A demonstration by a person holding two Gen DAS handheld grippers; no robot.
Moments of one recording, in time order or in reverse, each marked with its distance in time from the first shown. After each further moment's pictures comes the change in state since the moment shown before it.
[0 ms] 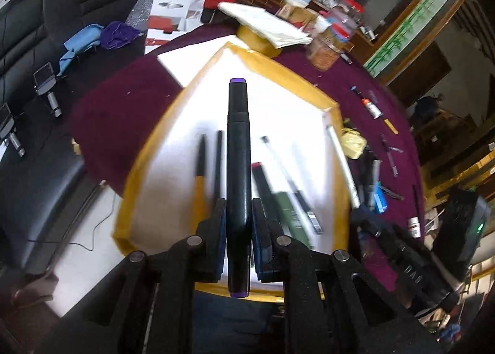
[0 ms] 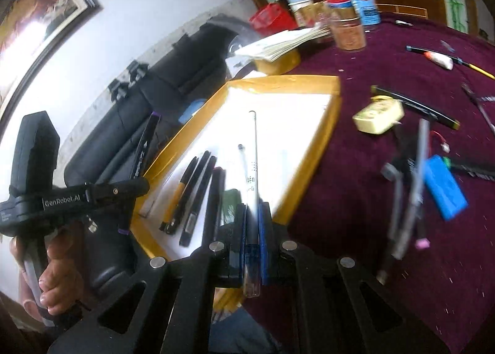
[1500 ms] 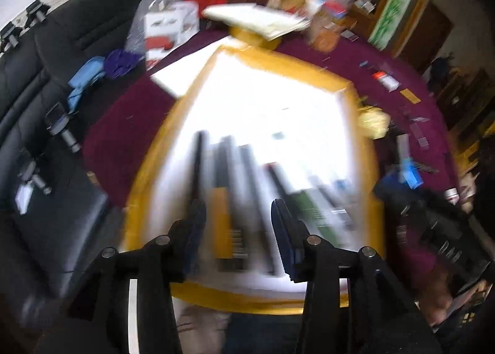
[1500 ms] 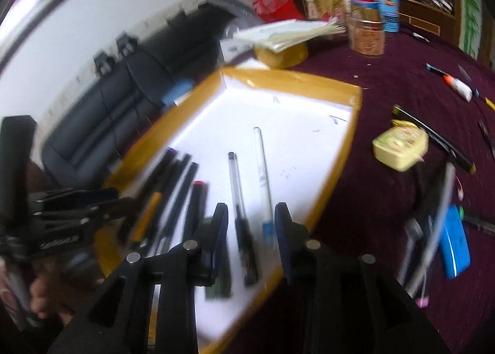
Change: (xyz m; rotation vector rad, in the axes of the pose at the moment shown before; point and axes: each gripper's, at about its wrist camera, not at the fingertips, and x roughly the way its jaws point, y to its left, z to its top) left arm 0.003 -0.040 -0.013 0.185 -0.051 0.114; right arm 0.008 -0.002 0.012 -0.054 0.021 -0.056
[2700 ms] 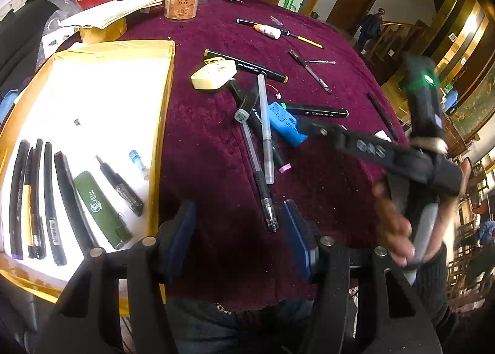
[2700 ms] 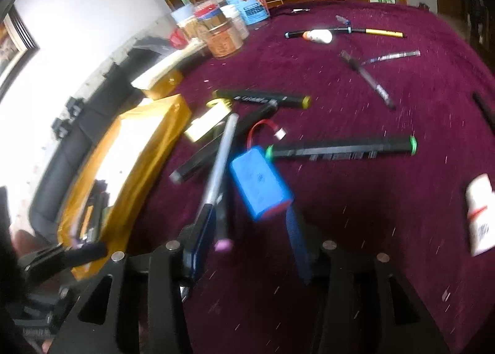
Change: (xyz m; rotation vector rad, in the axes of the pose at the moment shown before) left arm 0.029 -0.163 -0.041 0.227 0.085 -0.238; right arm -0.067 -0.165 -0.027 0.240 -0.040 -0.180
